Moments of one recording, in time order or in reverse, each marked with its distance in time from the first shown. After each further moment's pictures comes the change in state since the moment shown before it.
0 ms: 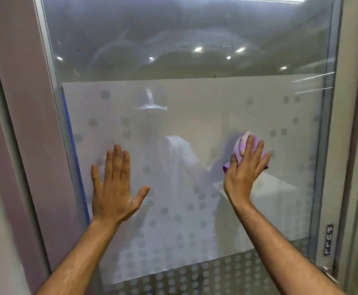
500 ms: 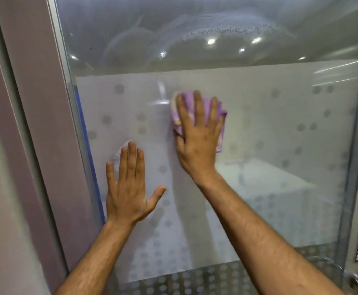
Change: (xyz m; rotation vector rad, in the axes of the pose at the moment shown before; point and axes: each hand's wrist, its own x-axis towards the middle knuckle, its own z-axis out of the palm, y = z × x) left_hand 0.000 -0.002 0.007 0.010 0.040 0.011; right_hand -0.015 -0.135 0.071 -0.126 -0.050 -0.605
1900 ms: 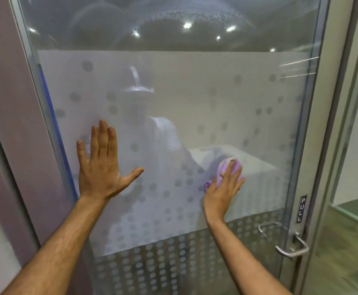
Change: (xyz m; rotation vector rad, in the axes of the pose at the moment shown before) left_hand 0.001 0.002 -0.005 -0.037 -0.065 -0.026; right_hand -0.185 0.104 -0.049 0.097 -0.060 0.749
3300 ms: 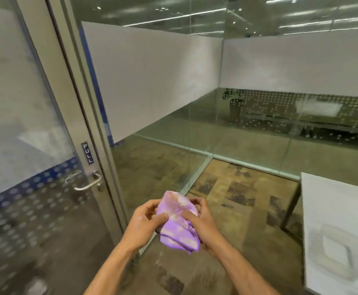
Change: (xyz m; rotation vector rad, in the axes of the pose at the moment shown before) left_hand -0.257 0.583 -0.353 -1.889 -1.387 -0.153; right_hand -0.158 0.150 -0.664 0.251 -0.053 0.657
